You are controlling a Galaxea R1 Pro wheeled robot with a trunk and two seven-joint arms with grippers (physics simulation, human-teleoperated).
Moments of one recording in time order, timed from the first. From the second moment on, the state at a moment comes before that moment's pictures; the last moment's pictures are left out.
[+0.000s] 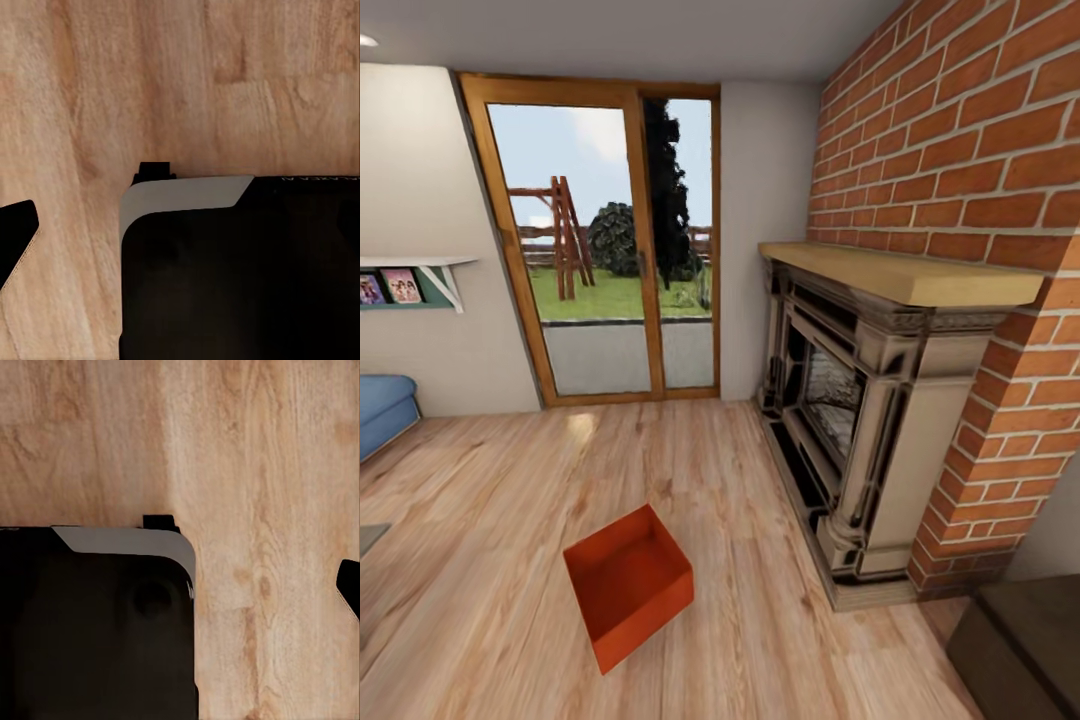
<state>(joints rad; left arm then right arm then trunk) -0.23 0.00 0.02 -0.01 -0.01 -0.02 -0.02 -0.16 0.03 1.05 0.03 -1.01 -0.16 -0.13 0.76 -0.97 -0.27</state>
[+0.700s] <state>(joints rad) -0.23 0.00 0.02 -0.01 -0.01 -0.02 -0.02 -0.16 0.03 1.05 0.03 -1.01 -0.16 -0.13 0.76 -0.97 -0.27</state>
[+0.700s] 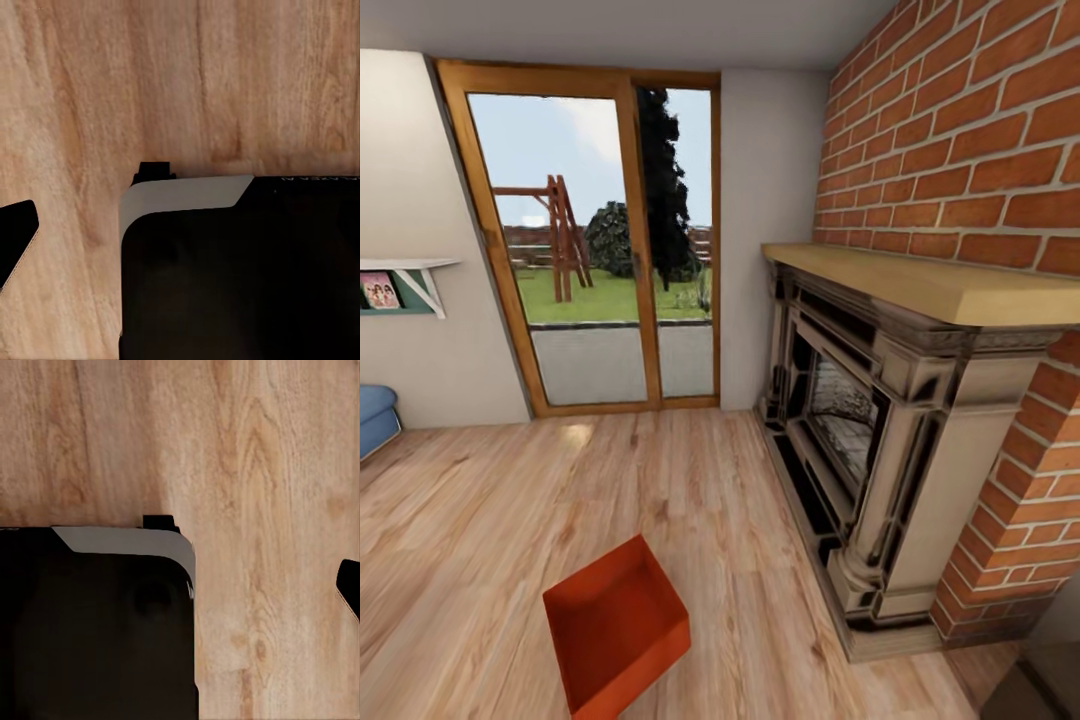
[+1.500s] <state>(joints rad) -0.23 0.00 0.02 -0.01 -0.01 -0.02 -0.02 -0.16 0.03 1.05 0.03 -1.01 -0.16 -0.13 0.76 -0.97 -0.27</state>
